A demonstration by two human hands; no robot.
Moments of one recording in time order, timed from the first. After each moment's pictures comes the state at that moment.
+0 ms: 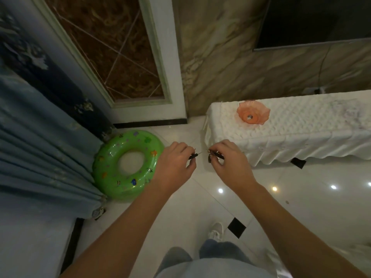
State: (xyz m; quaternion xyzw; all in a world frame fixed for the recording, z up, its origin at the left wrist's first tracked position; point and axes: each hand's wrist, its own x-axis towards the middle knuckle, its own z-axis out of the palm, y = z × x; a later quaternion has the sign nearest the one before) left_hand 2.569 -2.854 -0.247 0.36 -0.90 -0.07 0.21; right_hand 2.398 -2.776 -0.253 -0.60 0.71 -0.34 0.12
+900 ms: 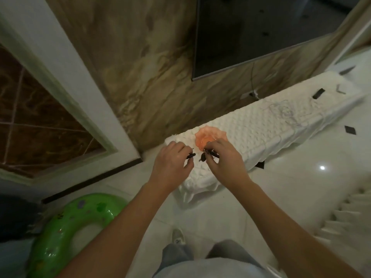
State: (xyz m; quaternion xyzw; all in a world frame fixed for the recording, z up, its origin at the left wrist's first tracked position) left_hand 2.333 -3.129 -0.249 0.15 -0.96 -0.13 0.21; right_hand 2.213 -2.992 -0.242 -0.43 0.84 -0.33 0.04
